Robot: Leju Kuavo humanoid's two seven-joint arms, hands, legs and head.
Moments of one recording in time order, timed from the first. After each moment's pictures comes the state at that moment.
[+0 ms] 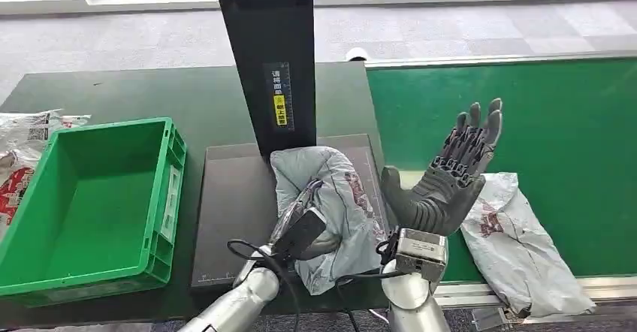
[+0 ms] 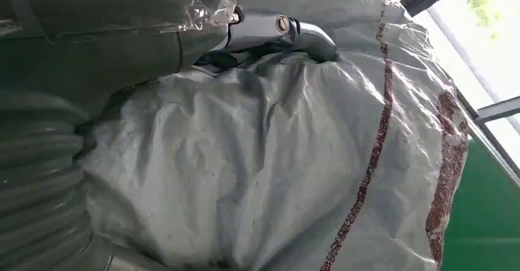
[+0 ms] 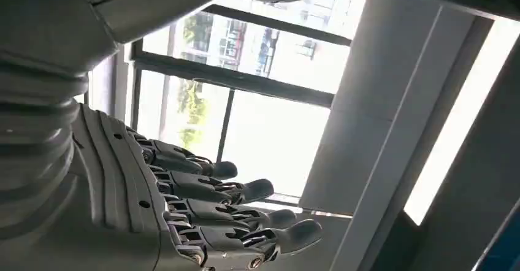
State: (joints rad) left arm -0.47 -0.38 -0.59 -0.45 -0.29 0.43 -0.44; right arm -0.10 0.33 0.19 -1.62 0.41 -0.70 -0.70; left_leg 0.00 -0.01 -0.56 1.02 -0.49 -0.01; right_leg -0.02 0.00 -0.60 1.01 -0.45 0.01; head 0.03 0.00
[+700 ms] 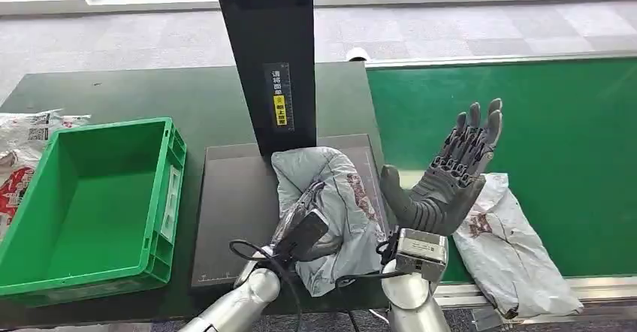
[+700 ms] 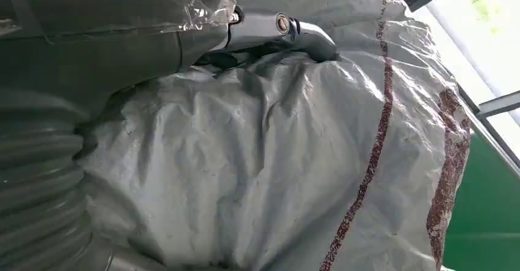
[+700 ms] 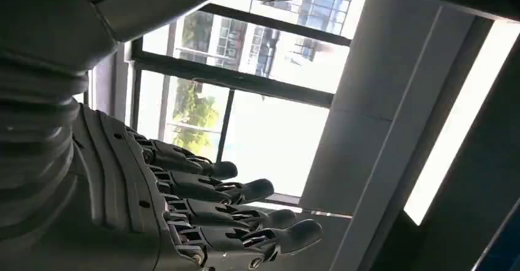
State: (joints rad) left arm -0.48 -0.38 -0.60 -0.44 -0.29 0.43 -0.44; right arm -0.10 0.33 0.19 -1.62 0.41 -0.70 -0.70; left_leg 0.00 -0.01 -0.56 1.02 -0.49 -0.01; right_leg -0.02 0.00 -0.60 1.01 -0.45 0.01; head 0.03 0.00
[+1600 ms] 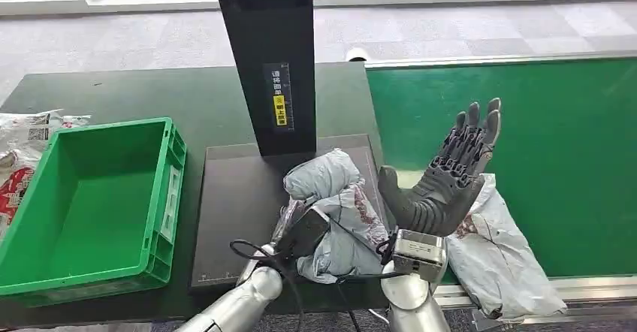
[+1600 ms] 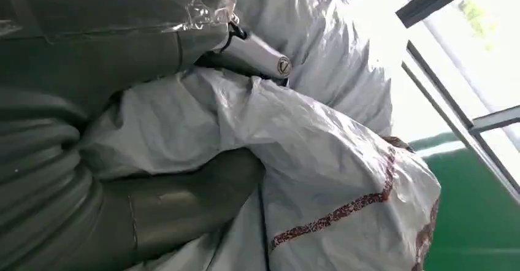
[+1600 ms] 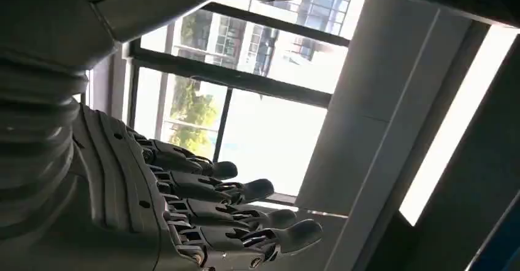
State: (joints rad) left arm -0.51 -0.38 -0.66 -0.41 -0.19 0.52 -0.48; right arm -0.10 0.33 0.19 -1.62 0.43 -0.70 -0.70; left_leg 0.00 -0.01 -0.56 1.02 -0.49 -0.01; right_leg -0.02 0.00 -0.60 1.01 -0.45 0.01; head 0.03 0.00
